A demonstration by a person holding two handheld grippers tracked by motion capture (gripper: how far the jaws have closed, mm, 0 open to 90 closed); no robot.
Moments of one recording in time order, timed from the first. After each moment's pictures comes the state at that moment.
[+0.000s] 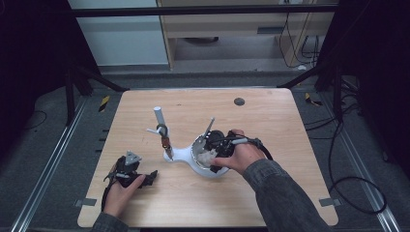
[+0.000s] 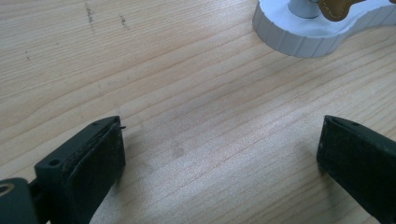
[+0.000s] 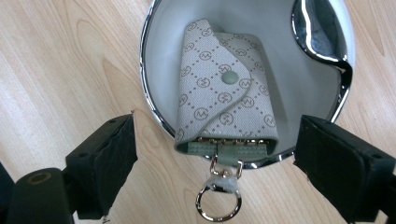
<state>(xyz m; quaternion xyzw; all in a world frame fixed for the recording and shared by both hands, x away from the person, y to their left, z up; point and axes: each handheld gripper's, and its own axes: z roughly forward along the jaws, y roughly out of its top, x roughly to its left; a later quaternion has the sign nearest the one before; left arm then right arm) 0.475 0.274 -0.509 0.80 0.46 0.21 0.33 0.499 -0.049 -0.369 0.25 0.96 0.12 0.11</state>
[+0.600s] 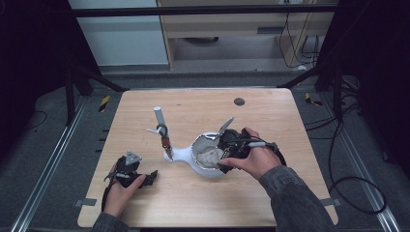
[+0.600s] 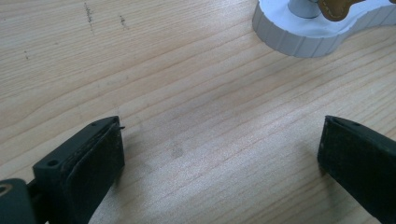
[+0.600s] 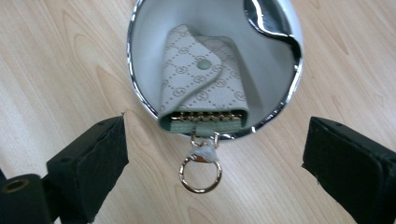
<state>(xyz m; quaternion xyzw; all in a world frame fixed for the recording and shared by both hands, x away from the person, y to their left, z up) 0.475 0.274 -0.509 0.80 0.47 0.21 0.33 0.488 -0.086 -0.359 0.27 0.93 0.19 0.14</state>
